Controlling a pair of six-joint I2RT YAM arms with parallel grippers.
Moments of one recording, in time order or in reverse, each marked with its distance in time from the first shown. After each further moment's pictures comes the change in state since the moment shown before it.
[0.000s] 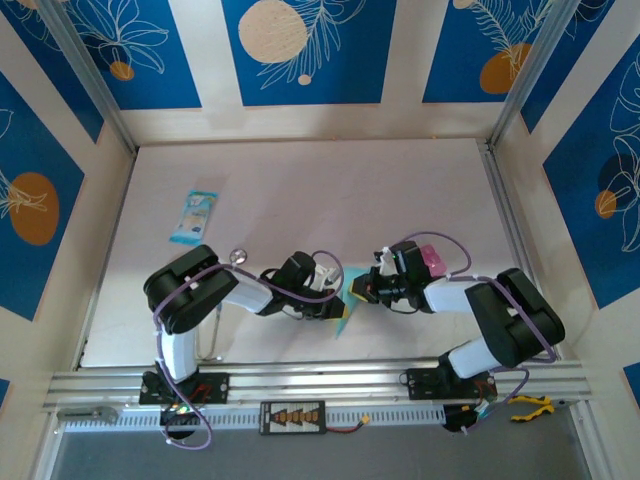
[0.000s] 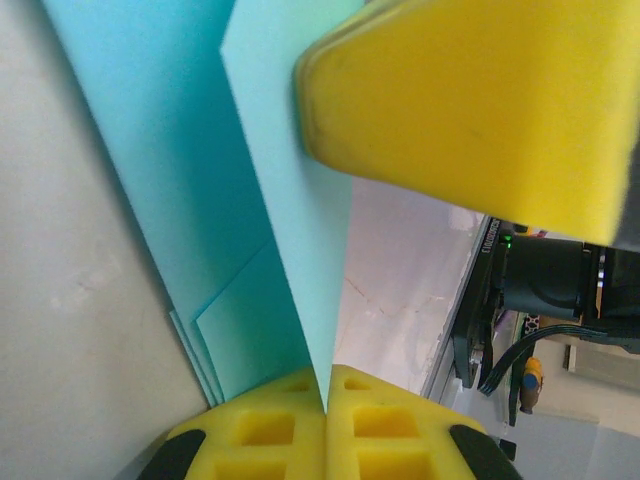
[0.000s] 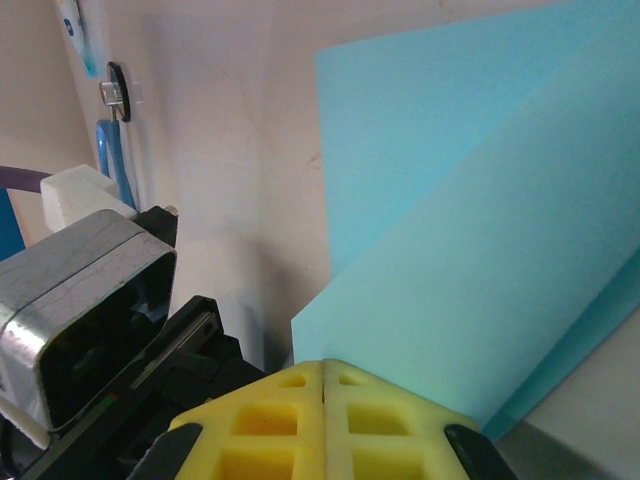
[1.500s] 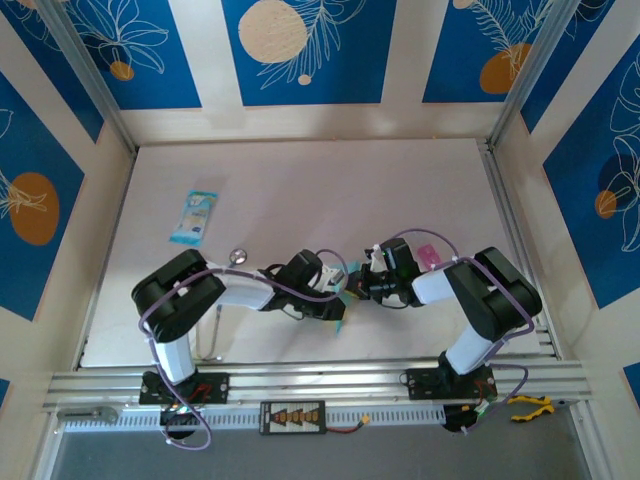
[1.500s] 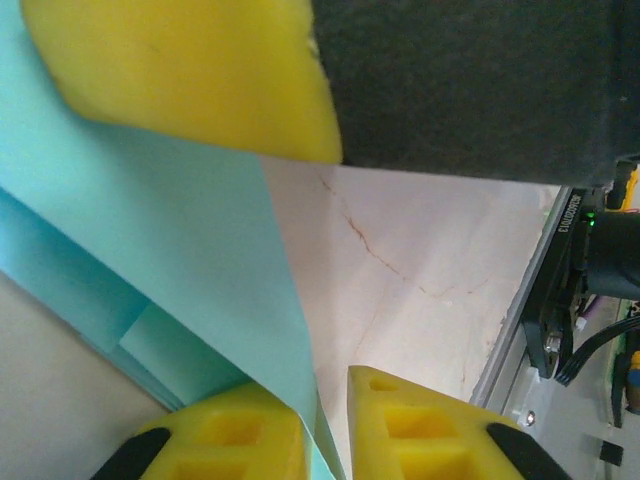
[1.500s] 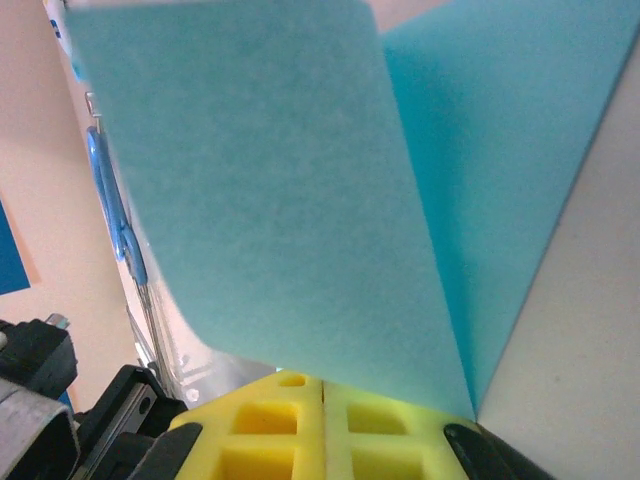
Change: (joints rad) left arm -0.039 -0.085 0.073 -0.317 -0.136 0.207; right arm 0.046 0.169 0.058 0.121 0.014 0.026
